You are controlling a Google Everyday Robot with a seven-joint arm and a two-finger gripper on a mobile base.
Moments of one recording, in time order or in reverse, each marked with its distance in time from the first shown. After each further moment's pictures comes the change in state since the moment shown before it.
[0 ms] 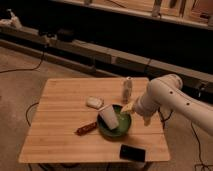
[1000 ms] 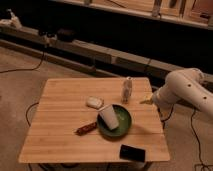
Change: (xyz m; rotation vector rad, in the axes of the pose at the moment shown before) arm 0.086 0.088 -0.046 -0.057 0.135 0.312
